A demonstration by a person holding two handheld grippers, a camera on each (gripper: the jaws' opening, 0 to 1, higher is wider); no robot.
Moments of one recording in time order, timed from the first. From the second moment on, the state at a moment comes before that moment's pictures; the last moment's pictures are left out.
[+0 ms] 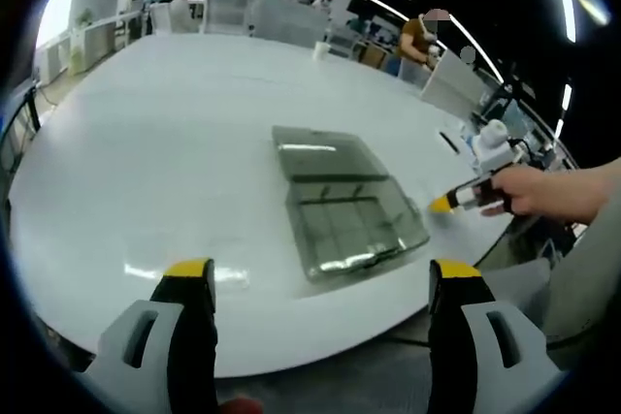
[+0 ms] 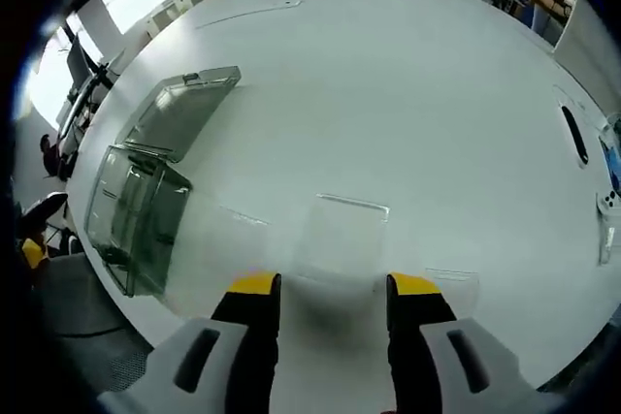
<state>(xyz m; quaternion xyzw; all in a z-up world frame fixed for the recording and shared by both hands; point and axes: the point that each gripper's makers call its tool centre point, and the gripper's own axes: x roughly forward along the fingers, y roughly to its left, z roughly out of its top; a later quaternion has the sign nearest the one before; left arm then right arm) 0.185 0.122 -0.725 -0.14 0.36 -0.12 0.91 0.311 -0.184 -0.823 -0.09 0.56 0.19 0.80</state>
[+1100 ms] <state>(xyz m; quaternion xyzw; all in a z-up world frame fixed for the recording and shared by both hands) 0.187 0.124 -0.724 -0.14 0.36 -0.12 0.92 0.313 -0.182 -0.827 -0.11 0.59 0.15 0.79</state>
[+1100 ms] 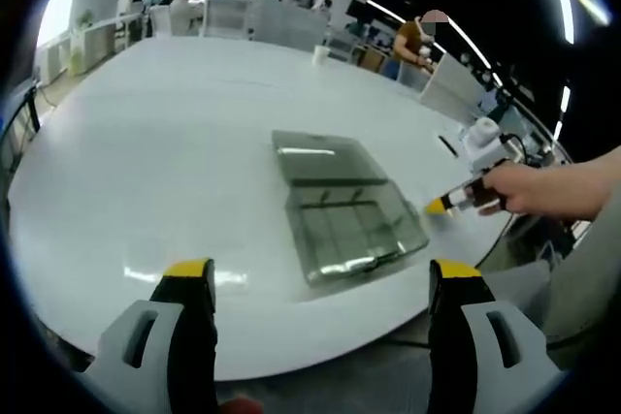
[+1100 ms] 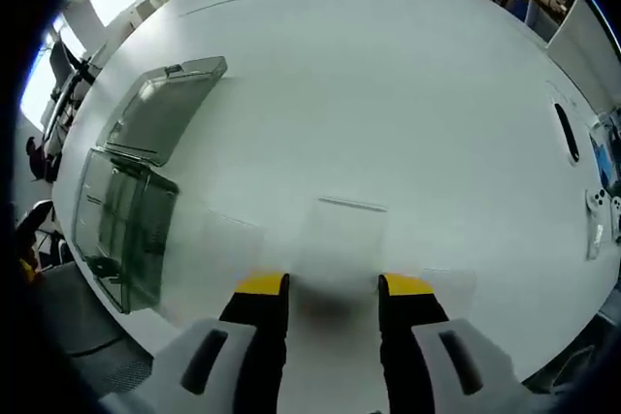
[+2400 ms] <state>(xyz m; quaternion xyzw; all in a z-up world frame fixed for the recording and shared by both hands) 0.182 0.123 -0.715 -0.13 0.35 -0.13 0.92 0.305 -0.186 -0.822 -0.14 0.59 0.20 0.77</state>
